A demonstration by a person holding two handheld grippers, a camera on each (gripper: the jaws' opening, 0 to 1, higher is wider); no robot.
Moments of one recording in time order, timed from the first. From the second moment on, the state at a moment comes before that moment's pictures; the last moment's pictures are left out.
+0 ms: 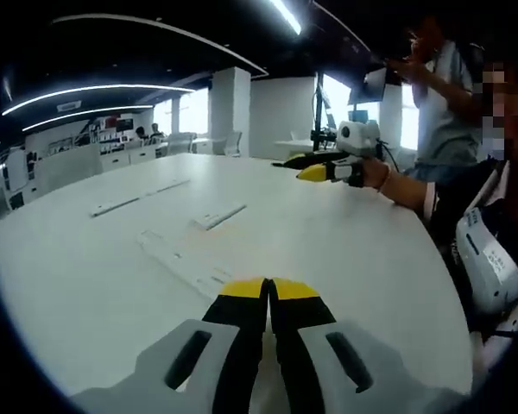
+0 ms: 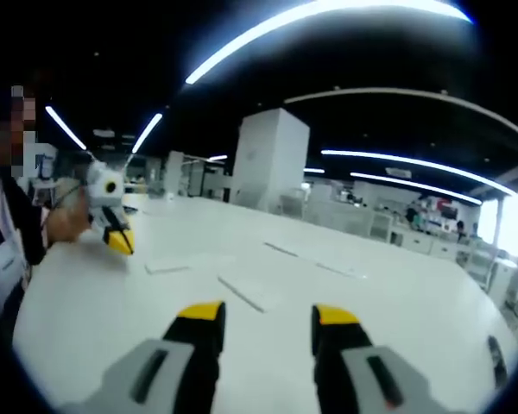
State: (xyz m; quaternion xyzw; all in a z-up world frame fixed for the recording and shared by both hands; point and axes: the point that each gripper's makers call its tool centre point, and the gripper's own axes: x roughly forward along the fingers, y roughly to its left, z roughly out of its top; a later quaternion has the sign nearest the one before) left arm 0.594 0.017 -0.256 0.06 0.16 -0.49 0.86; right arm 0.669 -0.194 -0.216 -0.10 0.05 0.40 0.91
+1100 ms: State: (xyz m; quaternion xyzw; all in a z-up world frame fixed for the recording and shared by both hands) left arm 0.613 0.021 -0.281 0.05 0.19 -0.45 0.87; right arm 0.675 -0.203 -0.213 -0.11 0.04 0.39 0.92
